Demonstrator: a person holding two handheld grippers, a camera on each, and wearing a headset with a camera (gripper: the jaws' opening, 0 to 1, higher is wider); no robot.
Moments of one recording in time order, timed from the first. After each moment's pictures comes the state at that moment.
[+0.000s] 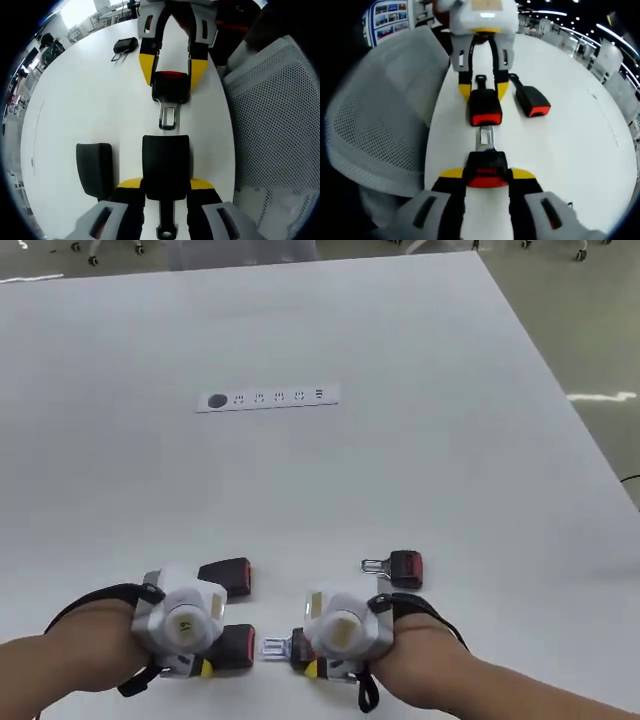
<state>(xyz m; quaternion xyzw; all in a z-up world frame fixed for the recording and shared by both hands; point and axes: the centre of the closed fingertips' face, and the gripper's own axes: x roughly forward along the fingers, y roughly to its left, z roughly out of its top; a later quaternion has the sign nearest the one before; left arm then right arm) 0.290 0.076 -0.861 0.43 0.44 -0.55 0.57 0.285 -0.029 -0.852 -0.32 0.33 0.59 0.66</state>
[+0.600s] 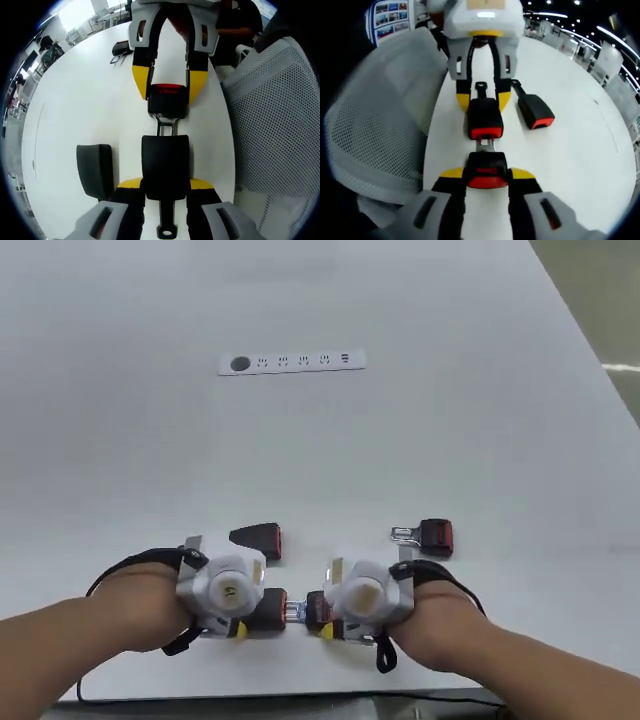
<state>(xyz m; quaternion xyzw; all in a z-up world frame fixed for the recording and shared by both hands) 0.288 0.077 -0.862 0.43 0.42 -0.56 0.57 0.285 -0.007 -0.852 -0.32 0.32 0.59 0.67</state>
